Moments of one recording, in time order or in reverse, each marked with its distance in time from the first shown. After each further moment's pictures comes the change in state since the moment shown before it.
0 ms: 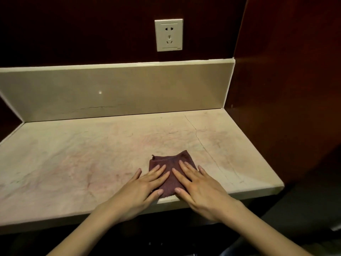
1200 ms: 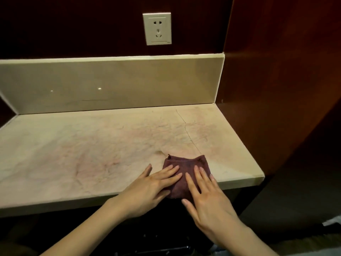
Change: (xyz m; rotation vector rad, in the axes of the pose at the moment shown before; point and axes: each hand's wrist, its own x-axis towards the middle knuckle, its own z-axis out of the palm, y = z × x) left_hand 0.015 0.058 0.018 0.095 -0.021 0.114; right_hand -0.062 0.023 0.044 -0.142 0.271 0.255
